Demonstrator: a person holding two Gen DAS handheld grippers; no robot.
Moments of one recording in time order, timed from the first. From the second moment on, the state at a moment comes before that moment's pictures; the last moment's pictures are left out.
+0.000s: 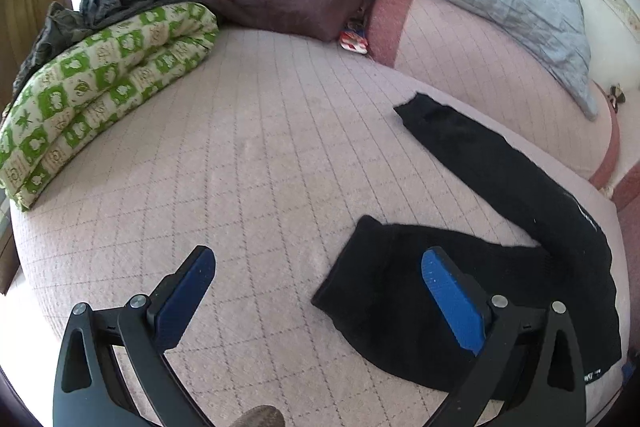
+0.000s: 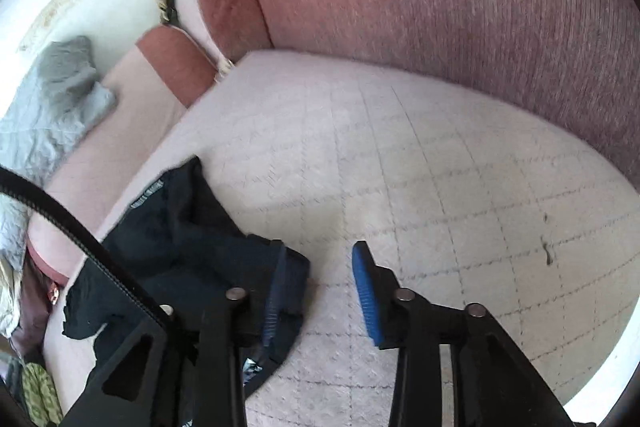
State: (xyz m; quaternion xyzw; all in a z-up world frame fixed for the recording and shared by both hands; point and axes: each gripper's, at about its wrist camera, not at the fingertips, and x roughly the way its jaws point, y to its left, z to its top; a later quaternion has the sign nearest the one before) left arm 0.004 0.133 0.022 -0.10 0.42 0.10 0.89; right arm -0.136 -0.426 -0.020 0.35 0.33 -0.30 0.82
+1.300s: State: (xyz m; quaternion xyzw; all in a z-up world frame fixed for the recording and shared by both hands) left arm 0.068 0.088 0.036 -0.04 0.48 -0.03 0.87; right arm -0.047 -0.313 0.018 0.21 0.39 -0.02 0.90
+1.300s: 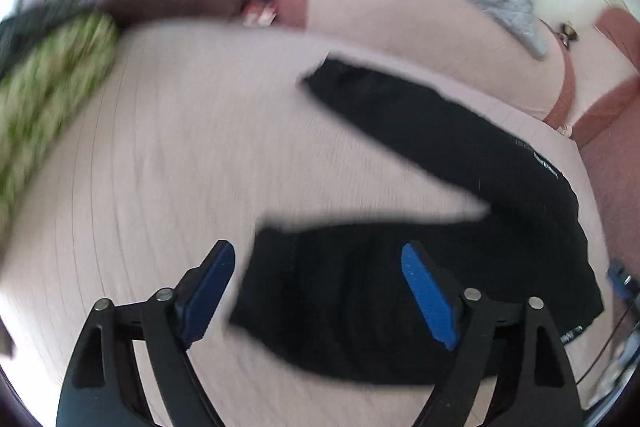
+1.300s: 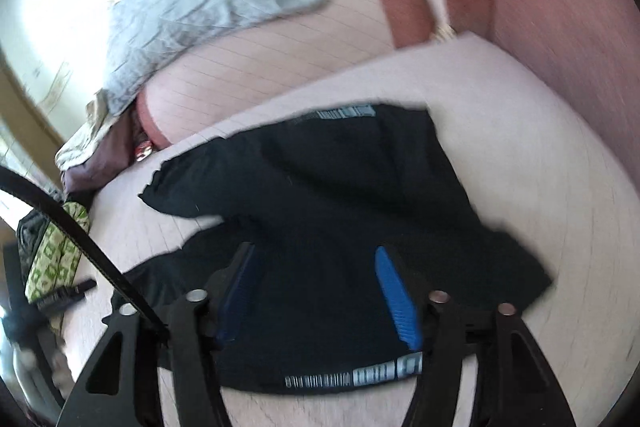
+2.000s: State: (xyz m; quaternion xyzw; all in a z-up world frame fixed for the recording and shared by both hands) left arm 0.385 0.055 -0.069 0.02 0.55 -0.09 0.83; right arm 0.267 -0.314 -0.065 0.02 0.53 0.09 0.84
